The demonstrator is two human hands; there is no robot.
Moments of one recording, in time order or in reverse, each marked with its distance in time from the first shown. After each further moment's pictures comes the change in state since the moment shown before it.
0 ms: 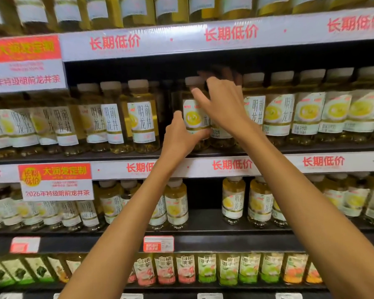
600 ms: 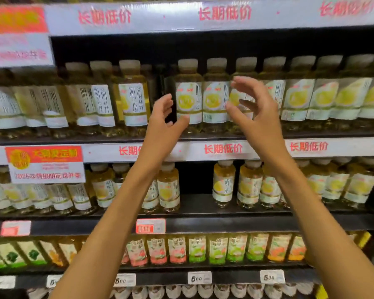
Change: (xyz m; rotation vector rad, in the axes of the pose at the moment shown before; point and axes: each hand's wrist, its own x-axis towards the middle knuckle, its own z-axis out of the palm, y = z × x) left_hand -0.055 0.009 -0.027 -0.324 -0.024 0.003; right_hand -0.092 0.037 -0.041 0.628 0.092 0.044
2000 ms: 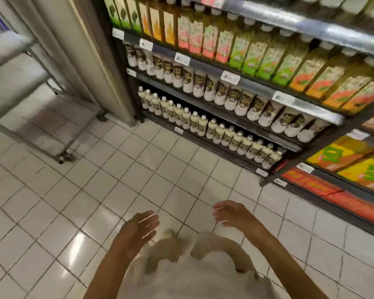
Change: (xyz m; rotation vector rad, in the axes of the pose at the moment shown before) left_hand -0.757 0.033 0.092 -0.612 0.757 -1.473; right_hand -0.590 -0.098 -0.229 0.303 -1.236 1.422
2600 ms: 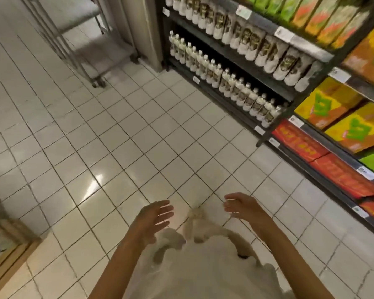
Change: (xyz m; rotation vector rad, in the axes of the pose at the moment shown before) left_hand -0.214 -0.417 0.031 -0.061 0.109 0.015; right_hand -0.263 0.292 -0.105 -0.120 -0.094 0.039
